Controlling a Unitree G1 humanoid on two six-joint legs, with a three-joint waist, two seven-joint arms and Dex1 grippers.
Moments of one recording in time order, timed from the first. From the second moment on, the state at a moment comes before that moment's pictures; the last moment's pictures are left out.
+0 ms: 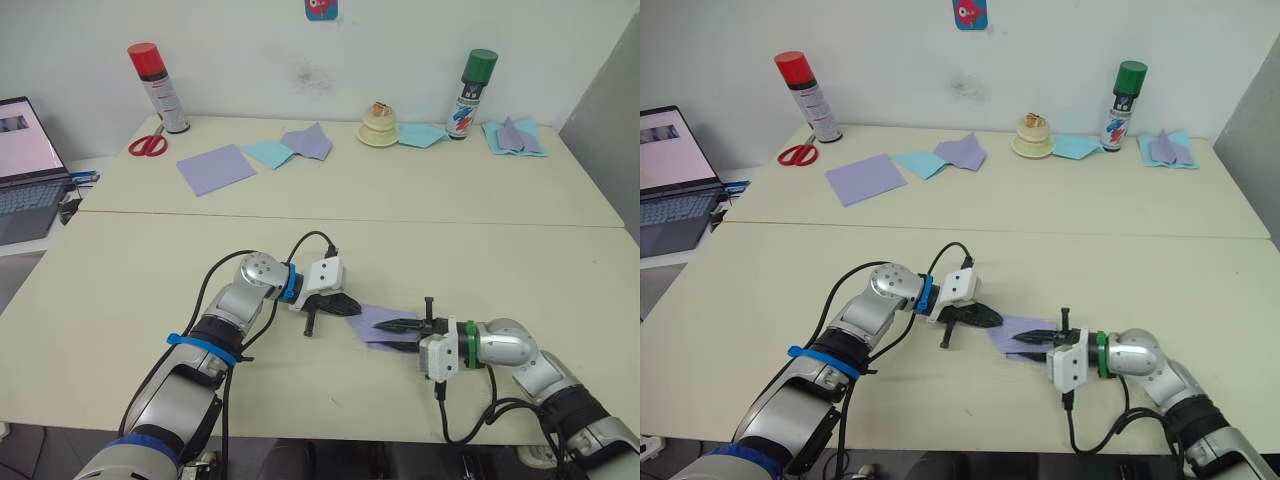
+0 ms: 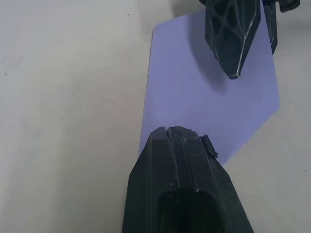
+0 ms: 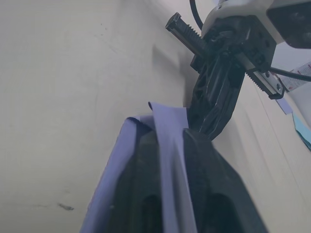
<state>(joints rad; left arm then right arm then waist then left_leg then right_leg) -0.70 0.38 -0.38 0.56 -0.03 -0.03 -1.35 -0.30 -0.62 0.39 0.32 -0.13 -0.85 0.80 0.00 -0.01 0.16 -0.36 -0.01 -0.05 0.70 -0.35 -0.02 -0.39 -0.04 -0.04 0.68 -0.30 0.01</state>
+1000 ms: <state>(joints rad) -0.72 0.38 -0.36 0.64 -0.04 -0.07 -1.36 -0.24 -0.56 0.29 0.02 0.30 -0.04 0.94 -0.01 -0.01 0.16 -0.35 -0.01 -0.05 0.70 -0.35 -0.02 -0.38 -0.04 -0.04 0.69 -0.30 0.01</state>
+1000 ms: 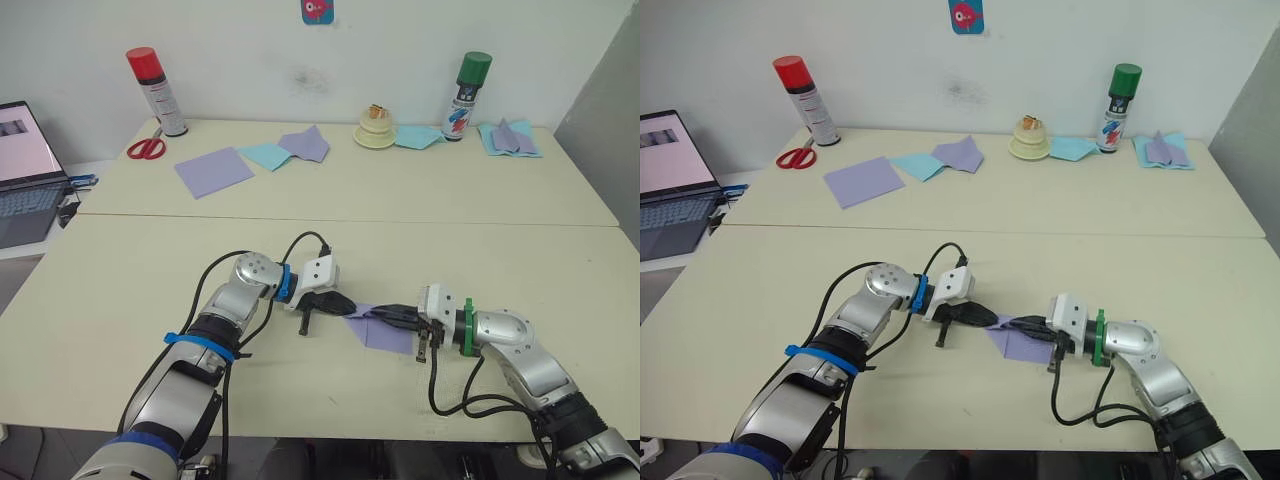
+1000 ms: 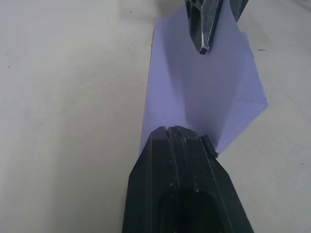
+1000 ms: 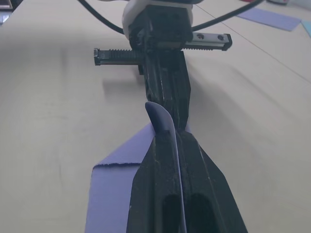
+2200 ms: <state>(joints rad) -0.70 0.42 -0.34 0.66 -0.04 -0.10 -1.35 -0.17 -0.51 0.22 -0.07 0.29 0.16 0.96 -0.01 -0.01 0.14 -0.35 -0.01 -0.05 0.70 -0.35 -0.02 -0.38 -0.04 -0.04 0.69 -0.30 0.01</state>
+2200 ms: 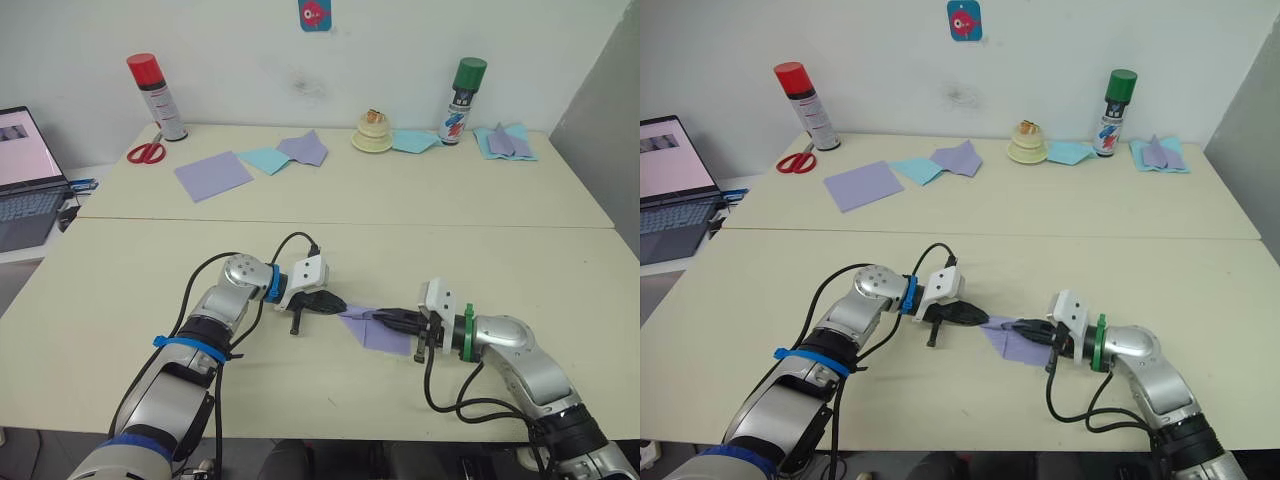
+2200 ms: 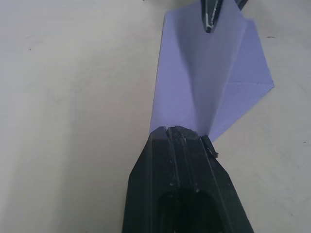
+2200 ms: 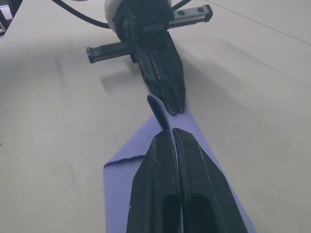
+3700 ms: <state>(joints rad) -0.66 0.45 -0.33 0.61 -0.04 -0.09 -1.33 -0.30 -0.47 0.26 -0.03 0.21 0.44 0.82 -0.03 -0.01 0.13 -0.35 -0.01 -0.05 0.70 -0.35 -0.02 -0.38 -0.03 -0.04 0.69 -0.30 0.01</state>
